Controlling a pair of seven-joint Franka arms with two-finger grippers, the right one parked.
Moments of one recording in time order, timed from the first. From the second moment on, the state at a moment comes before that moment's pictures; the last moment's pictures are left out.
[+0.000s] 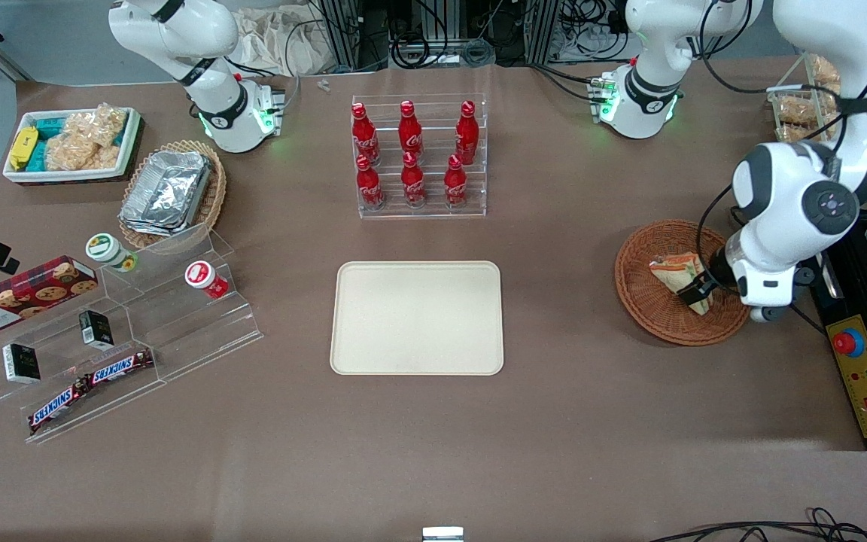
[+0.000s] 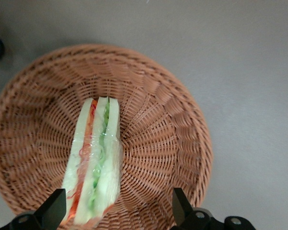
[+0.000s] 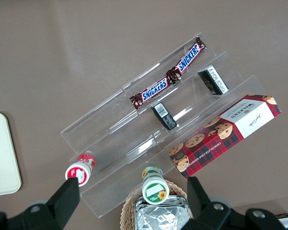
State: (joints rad) arm -0.02 0.17 0.00 -2.21 0.01 2.33 -0.78
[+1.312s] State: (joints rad) arm -0.01 0.20 0.01 -2.19 0.03 2.27 -0.80
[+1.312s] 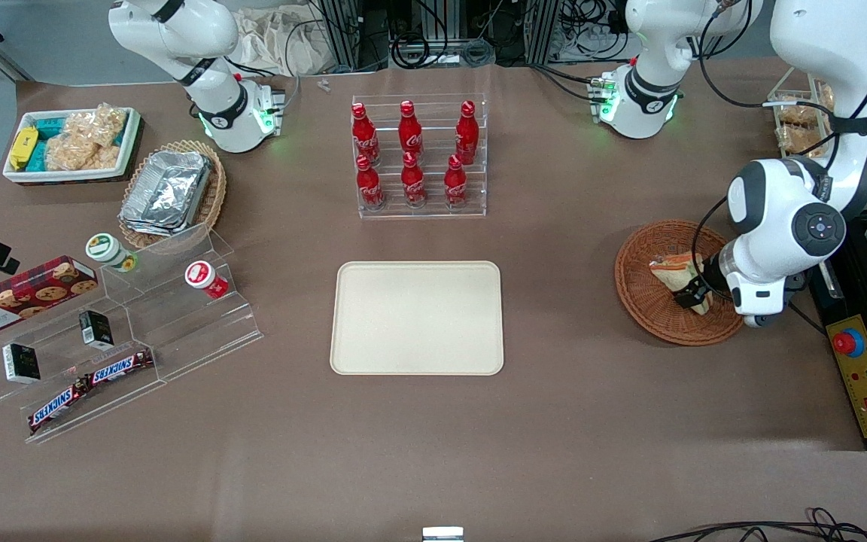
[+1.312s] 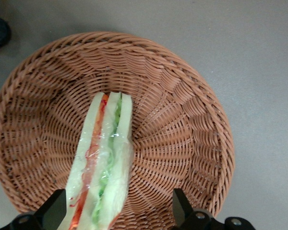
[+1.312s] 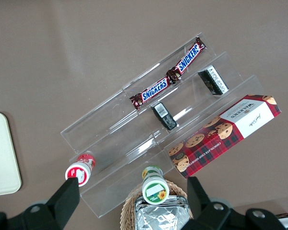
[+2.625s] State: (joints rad) arm -0.01 0.23 0.02 -1.95 0.03 1.93 -0.76
